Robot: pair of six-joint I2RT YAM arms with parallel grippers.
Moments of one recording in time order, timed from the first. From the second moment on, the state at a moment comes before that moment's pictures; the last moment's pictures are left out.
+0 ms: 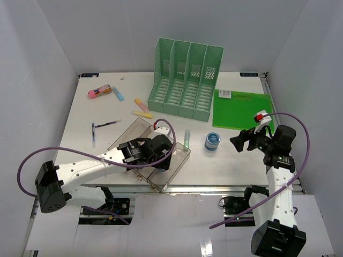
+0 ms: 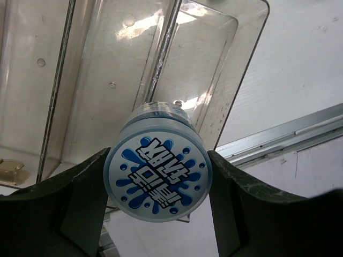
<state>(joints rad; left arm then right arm) -1.09 1.23 0.98 -0.76 -0.34 -0.69 -0.27 0.73 0.55 -0.34 -0.80 -0.26</state>
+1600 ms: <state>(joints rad) -1.09 1.24 0.84 -0.58 -0.21 -0.63 -0.27 0.76 0.55 -0.37 -0.93 -0.33</state>
